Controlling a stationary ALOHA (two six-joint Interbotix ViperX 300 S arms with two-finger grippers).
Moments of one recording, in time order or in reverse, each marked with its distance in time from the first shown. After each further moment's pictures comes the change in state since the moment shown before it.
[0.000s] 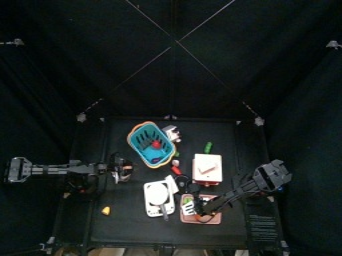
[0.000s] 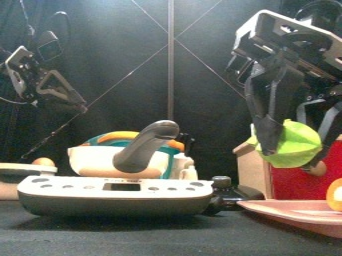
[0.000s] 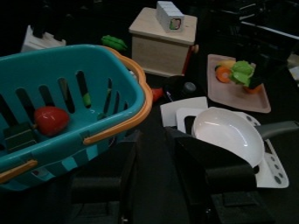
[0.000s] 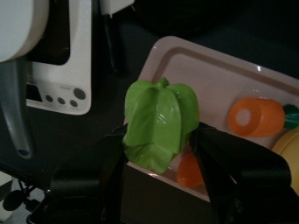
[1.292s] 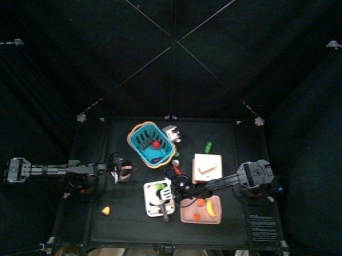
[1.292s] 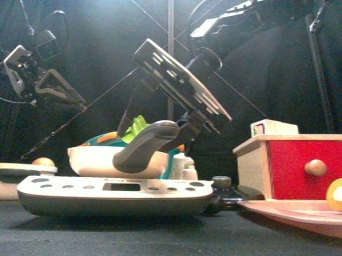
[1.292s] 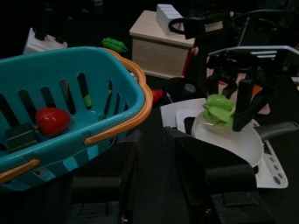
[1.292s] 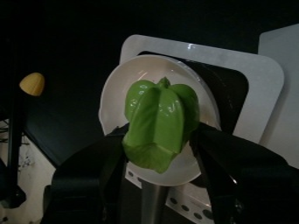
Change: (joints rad) left arm 0.002 -0.020 0.009 0.000 -0.002 0.000; right arm -0.259 0.189 -0.192 -0.284 -0.397 0.021
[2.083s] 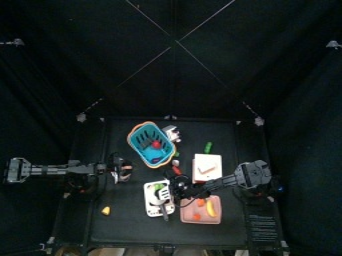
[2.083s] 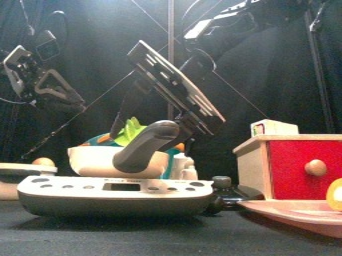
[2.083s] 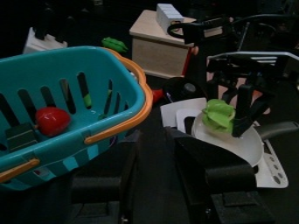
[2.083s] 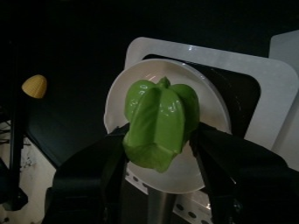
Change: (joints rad) left arm 0.000 0.000 0.000 0.000 0.002 0.000; right arm -0.002 0.021 -0.034 0.005 0.005 -0.011
